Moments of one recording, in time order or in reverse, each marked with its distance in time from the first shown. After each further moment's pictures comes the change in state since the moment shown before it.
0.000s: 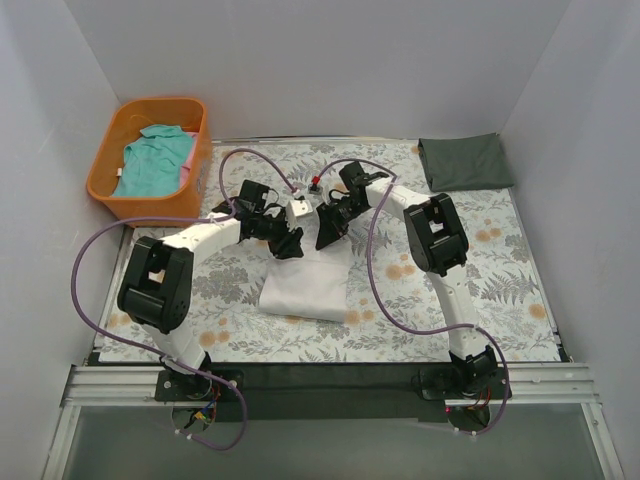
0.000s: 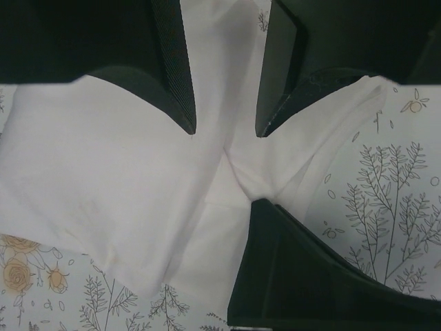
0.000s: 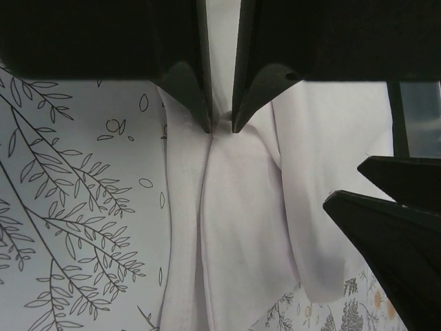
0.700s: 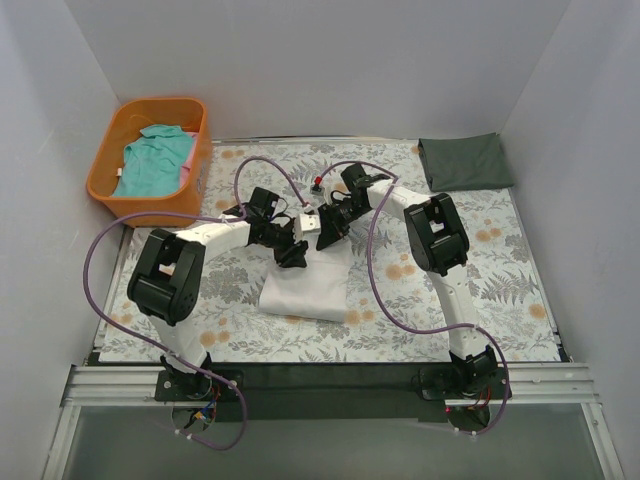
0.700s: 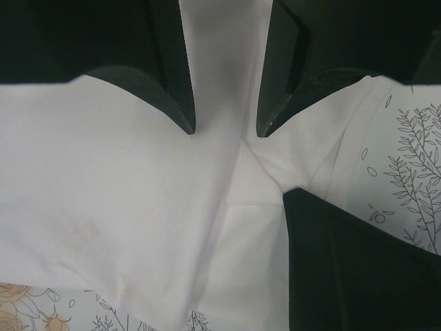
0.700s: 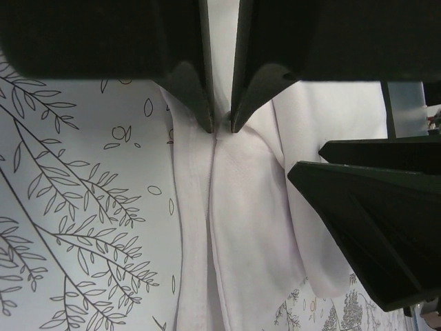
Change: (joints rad) left arm -0.048 0.071 -0.012 0.007 0.008 0.158; right arm 0.000 0.010 -0.031 0.042 -0.003 0.079
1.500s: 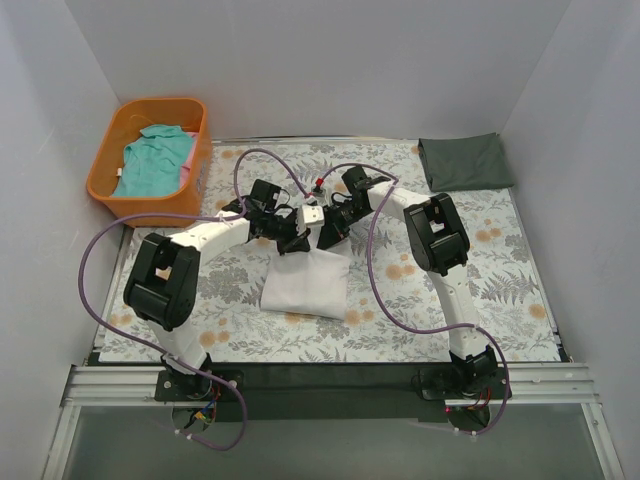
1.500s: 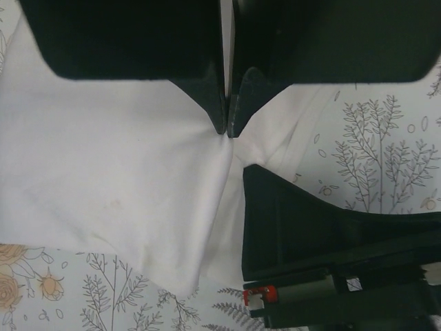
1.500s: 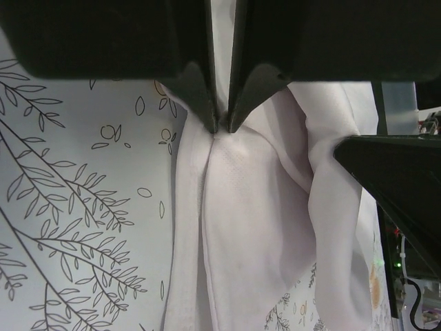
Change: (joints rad) left arm -0.019 -0.034 0.051 -0.008 -0.020 -0.026; right arm -0.002 0.000 -0.030 0.023 -0.036 -0.001
